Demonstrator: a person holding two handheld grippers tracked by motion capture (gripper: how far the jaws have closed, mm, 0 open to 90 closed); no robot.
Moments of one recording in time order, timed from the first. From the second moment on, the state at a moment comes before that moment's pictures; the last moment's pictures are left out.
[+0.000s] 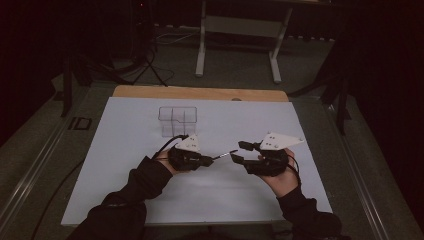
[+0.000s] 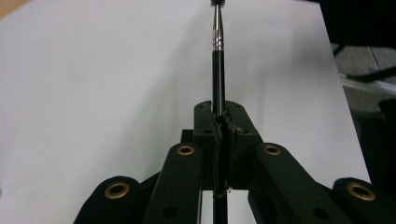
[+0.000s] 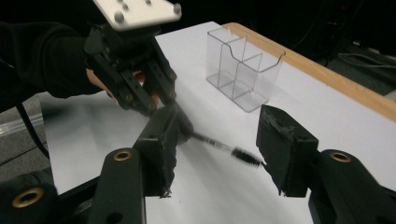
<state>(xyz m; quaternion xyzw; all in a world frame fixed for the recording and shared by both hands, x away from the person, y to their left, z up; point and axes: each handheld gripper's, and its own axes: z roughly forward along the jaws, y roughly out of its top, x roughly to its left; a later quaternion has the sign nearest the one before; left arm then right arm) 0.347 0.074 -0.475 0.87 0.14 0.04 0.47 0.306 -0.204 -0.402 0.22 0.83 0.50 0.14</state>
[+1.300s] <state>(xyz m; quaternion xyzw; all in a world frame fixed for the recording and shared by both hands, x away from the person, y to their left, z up) 0.336 0.073 -0.458 0.80 0.09 0.04 0.60 0.327 -0.210 -0.428 0.28 0.73 0.62 -0.03</state>
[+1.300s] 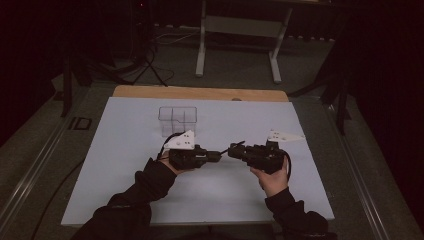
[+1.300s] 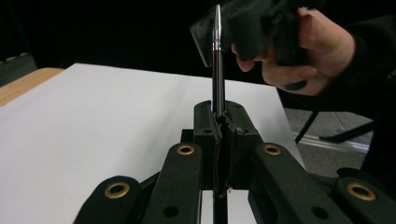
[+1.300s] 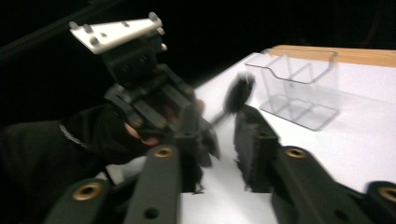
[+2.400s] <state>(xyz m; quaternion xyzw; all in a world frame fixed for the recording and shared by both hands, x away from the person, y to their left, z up) 0.342 0.067 -0.456 0.81 0.11 -0.03 0.57 0.341 -0.201 -0.391 0.19 0.84 0.51 -0.05</state>
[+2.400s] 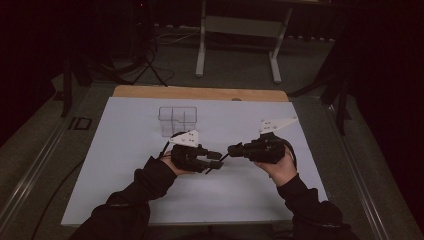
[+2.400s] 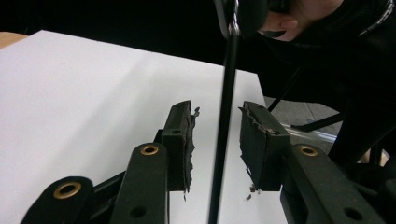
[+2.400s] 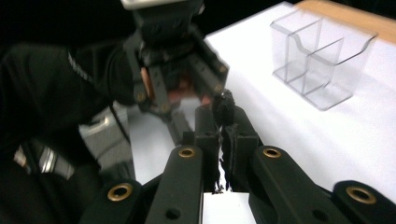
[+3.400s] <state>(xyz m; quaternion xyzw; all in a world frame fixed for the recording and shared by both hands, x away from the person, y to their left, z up) 0.340 0.062 -0.455 0.83 0.09 -0.05 0.55 0.338 -0.176 -0.399 0.16 0.88 0.45 -0.04</state>
